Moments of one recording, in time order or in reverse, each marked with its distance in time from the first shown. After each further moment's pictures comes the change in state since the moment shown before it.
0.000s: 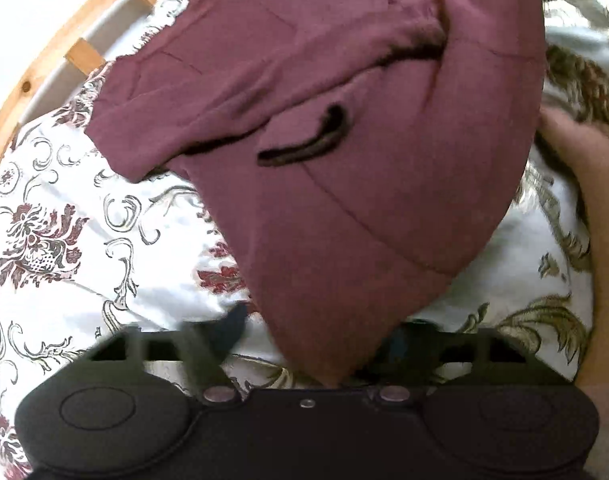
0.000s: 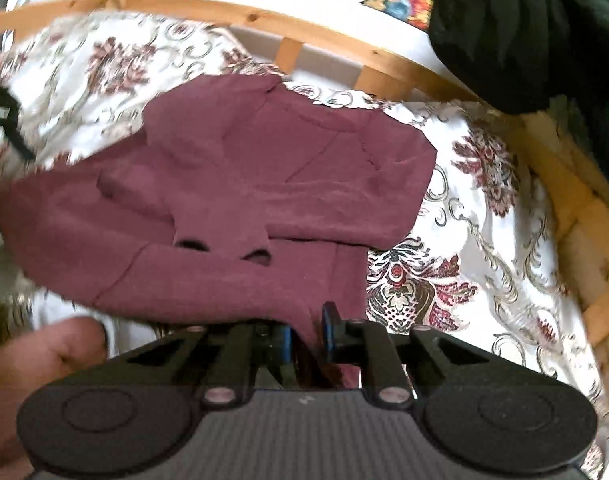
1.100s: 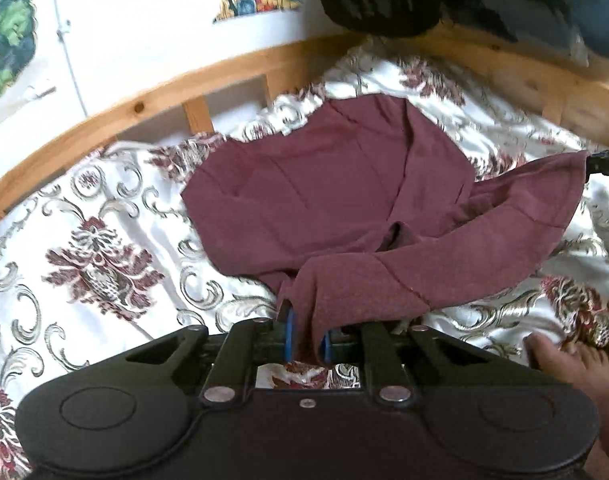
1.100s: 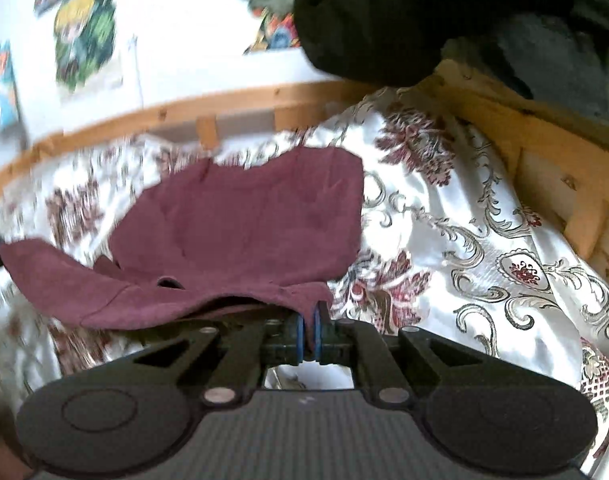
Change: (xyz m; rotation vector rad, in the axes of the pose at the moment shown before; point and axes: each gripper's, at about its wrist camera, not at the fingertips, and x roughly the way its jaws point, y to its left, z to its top) left arm -0.080 0.081 0.006 -0.375 -0.362 -0.001; right arm -0.048 -0.079 0.008 0.441 -0.134 0.055
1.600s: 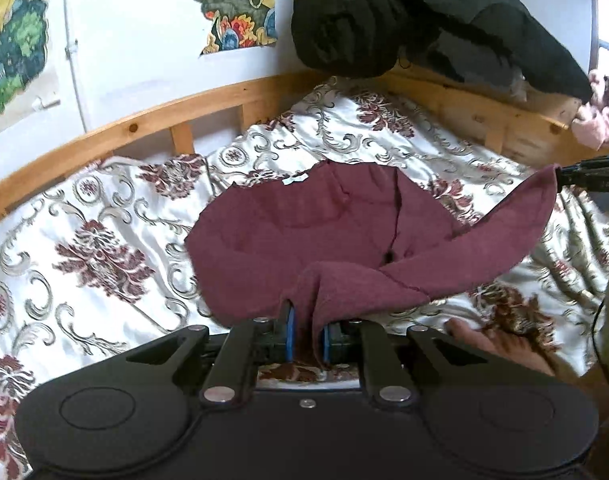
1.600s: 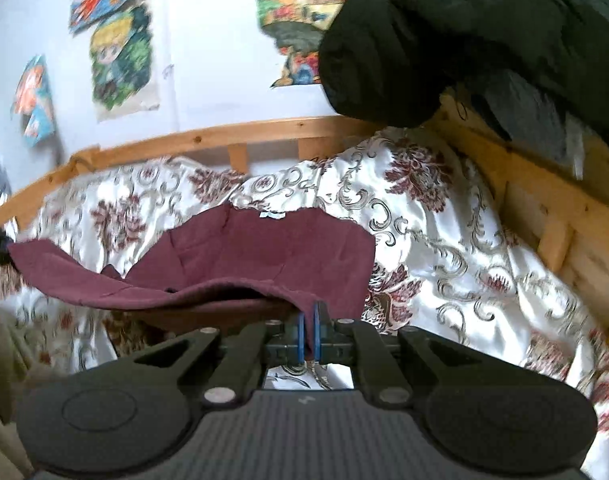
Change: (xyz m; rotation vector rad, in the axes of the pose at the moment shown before) left arm -0.091 0.004 -0.021 -0.042 -0.056 -0.133; right arm -0.091 0.023 0.009 -0.107 -0.010 0.026
